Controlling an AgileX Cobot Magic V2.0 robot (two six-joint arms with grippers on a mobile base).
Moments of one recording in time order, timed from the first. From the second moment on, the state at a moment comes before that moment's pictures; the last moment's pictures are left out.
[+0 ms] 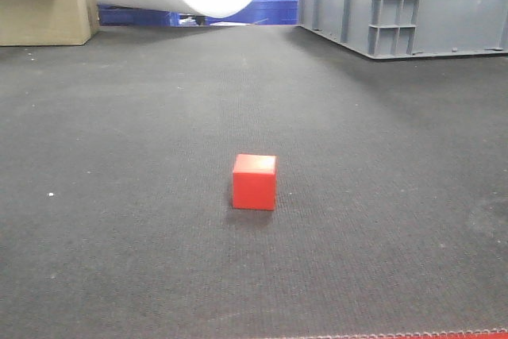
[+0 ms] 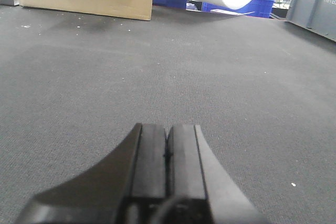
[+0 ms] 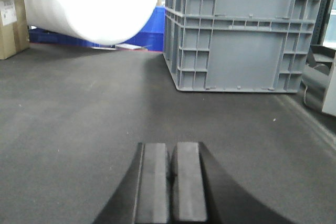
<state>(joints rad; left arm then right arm) 0.02 -0.02 0.03 -0.06 0.06 -0.02 0.04 0.08 -0.13 0.19 0.05 -0.17</state>
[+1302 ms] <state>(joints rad) 0.02 -0.02 0.03 -0.06 0.06 -0.02 0.01 -0.01 0.03 0.02 -0.02 -0.07</state>
